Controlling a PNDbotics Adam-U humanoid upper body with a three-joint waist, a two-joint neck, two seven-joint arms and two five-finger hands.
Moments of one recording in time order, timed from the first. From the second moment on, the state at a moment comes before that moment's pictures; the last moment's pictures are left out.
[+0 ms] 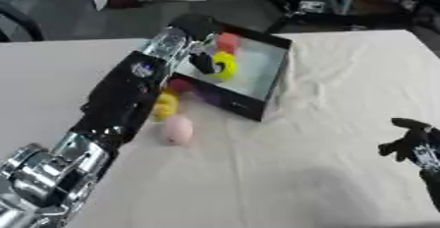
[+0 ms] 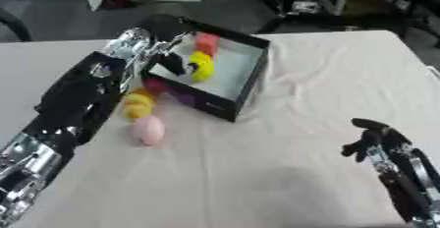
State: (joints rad) left arm -1.10 0.09 -0.20 -0.67 -1.52 0.05 -0.24; right arm 0.13 -0.12 -0.08 -1.90 -0.01 -0.13 0.31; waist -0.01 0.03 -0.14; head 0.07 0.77
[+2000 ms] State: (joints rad) left arm -0.93 0.36 -0.42 -0.85 -1.02 -0.14 -0.63; right arm 0.14 -0.12 -0.09 -1.90 0.00 -0.13 0.30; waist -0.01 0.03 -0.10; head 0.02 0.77
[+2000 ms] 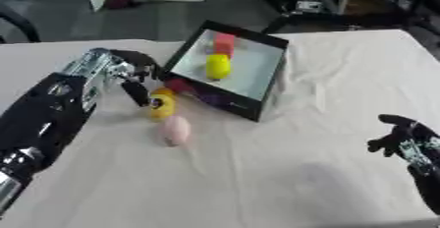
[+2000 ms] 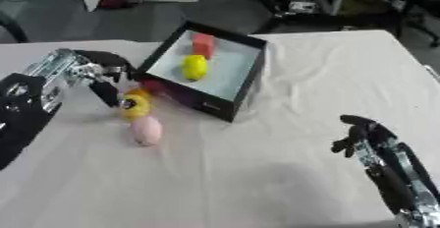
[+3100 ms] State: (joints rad) left arm -1.15 0.34 -0.36 -1.08 -1.08 -0.09 -0.59; right arm 0.15 -0.12 -0.09 -1.90 0.00 -0.13 0.30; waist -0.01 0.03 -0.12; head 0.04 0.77
